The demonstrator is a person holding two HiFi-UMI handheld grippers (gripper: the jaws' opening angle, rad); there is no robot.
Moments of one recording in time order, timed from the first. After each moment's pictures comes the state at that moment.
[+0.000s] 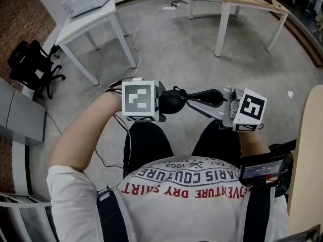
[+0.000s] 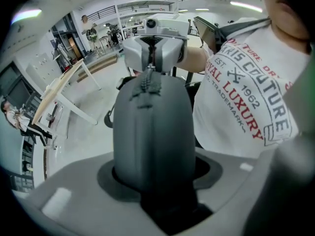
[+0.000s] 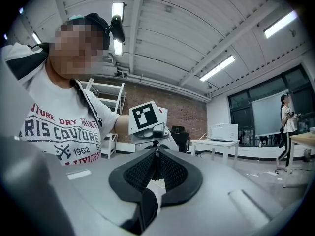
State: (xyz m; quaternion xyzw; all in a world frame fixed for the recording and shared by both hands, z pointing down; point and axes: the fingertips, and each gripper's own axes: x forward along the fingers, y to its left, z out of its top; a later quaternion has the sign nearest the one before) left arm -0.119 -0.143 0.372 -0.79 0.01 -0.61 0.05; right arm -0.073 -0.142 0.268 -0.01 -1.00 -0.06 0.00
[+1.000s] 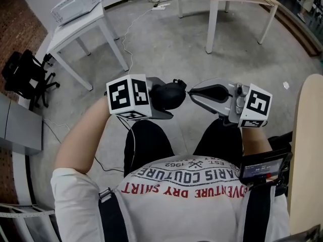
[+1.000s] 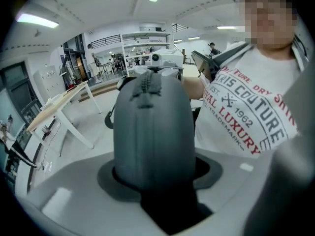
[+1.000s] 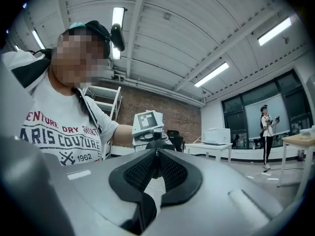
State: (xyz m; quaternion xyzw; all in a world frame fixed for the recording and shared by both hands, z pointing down) left arm -0.063 -0.157 0.362 -0.88 0.00 -0.46 0.06; right arm -0.028 -0.155 0.270 0.02 -1.00 -0.06 -0.02
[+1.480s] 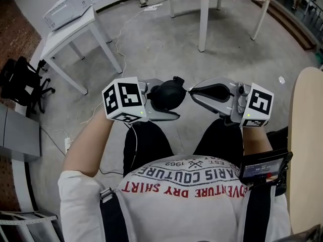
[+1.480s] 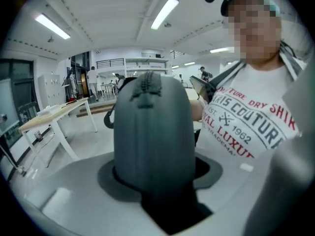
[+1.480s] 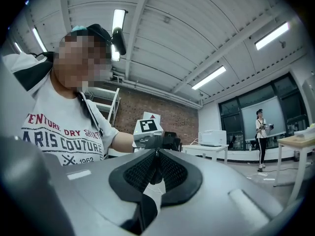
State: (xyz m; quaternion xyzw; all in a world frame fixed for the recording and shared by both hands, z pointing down) left arm -0.034 -0.159 0.348 -0.94 -0.01 -0.33 0.04; right arm -0.015 -0.161 0.271 0.04 -1.00 -0.06 -0.03
